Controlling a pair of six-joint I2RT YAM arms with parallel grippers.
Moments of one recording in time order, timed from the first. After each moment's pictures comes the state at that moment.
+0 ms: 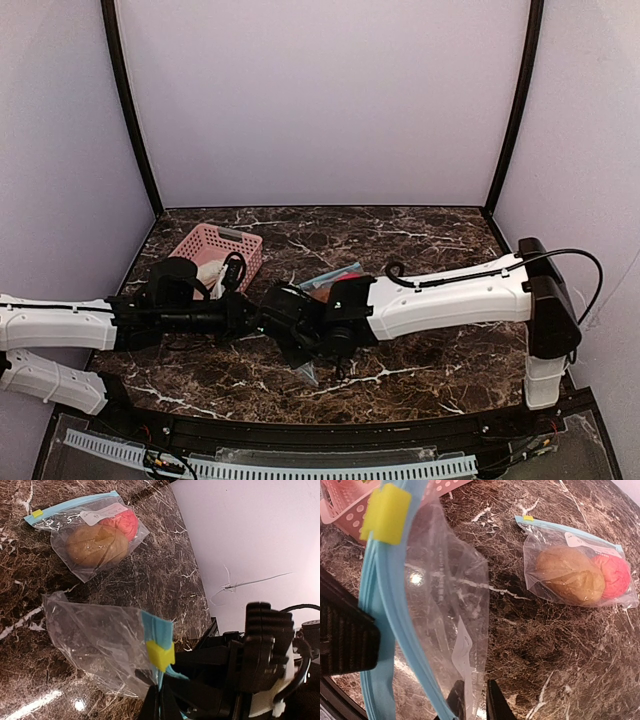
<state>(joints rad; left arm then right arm) -0.83 1.10 0.49 0.17 0.33 -0.99 1.37 2.00 1.61 -0.74 0.50 0.66</state>
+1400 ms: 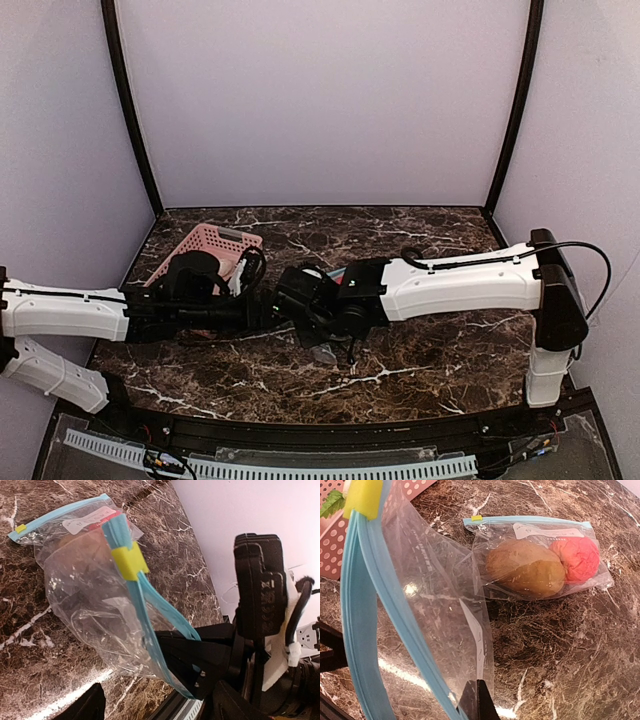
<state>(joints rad) -0.93 1.21 0.62 0.10 0.23 -0.93 1.30 1.95 1.59 -0.80 0.51 0.80</state>
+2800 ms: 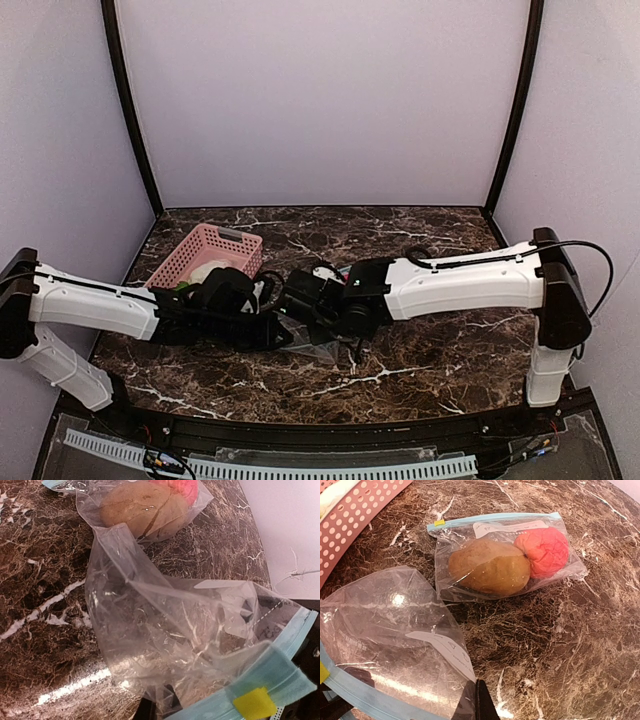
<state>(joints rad) -0.97 1.40 0.69 -0.03 0.09 -0.92 1.28 1.93 1.55 -0.85 0.59 0.89</state>
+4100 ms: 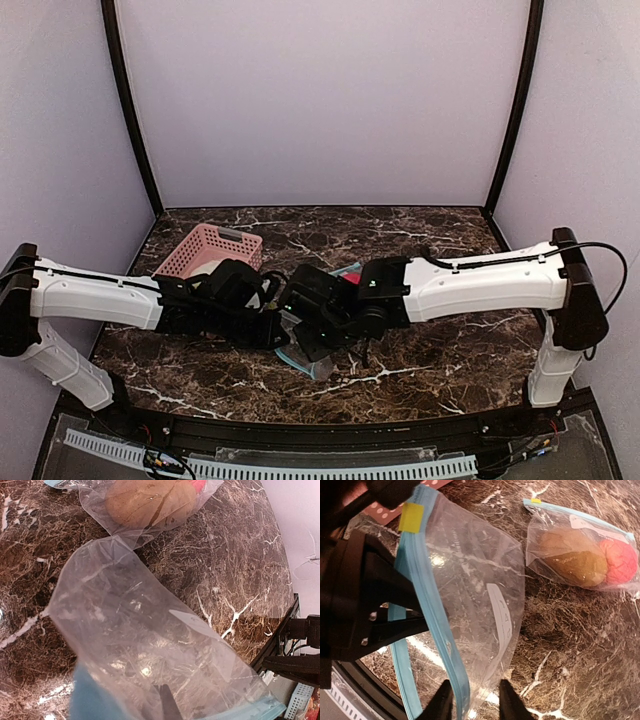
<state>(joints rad) -0.98 1.42 0.79 -0.23 0.10 -0.82 1.32 1.85 1.51 -0.76 0.30 0.62</state>
